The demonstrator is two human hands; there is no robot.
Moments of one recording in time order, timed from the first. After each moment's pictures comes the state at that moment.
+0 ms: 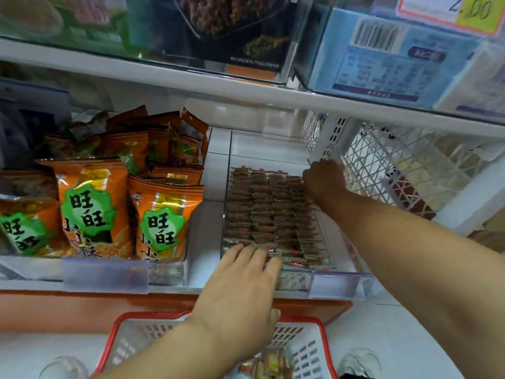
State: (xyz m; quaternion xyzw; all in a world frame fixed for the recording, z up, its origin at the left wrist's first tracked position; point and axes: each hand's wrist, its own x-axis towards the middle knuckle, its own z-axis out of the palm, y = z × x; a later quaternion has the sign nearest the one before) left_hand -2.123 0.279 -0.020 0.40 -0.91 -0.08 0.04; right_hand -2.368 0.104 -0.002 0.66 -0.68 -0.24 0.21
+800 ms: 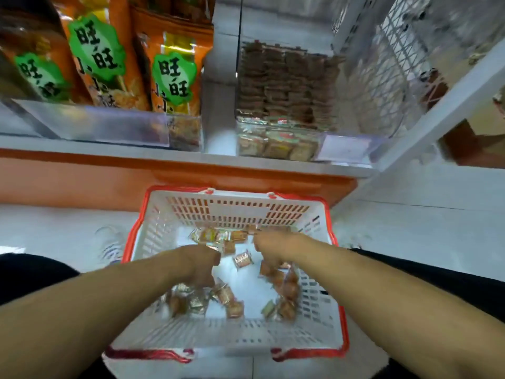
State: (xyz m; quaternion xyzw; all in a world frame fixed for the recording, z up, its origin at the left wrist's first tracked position) left_hand -2.035 0.363 -0.183 0.40 -0.79 -0.29 -0.36; right_hand -2.227 0.364 -0.157 0.71 -0.52 -0.35 -0.32
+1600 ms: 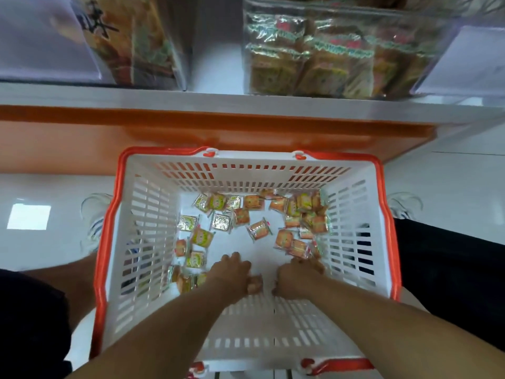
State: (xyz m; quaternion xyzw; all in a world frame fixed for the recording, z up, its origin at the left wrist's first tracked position) left_hand -2.060 0.437 -0.371 0.45 -0.77 -0.32 -0.33; right_hand -2.233 0.452 -0.346 0.58 -0.53 -0.43 -0.44
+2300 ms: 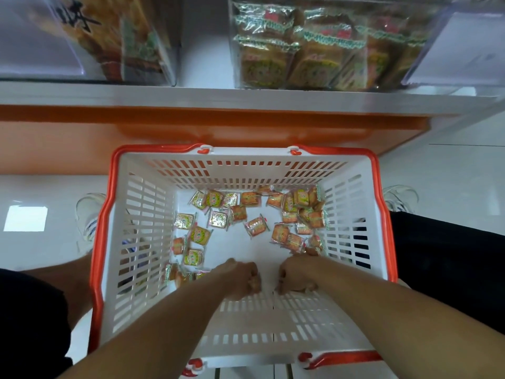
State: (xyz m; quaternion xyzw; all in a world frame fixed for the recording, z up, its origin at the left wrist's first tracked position) left_hand -2.061 0.436 -0.377 0.43 -0.70 -0.49 -0.31; right_hand -2.247 0.431 -0.324 0.55 -0.49 -0.47 -0.49
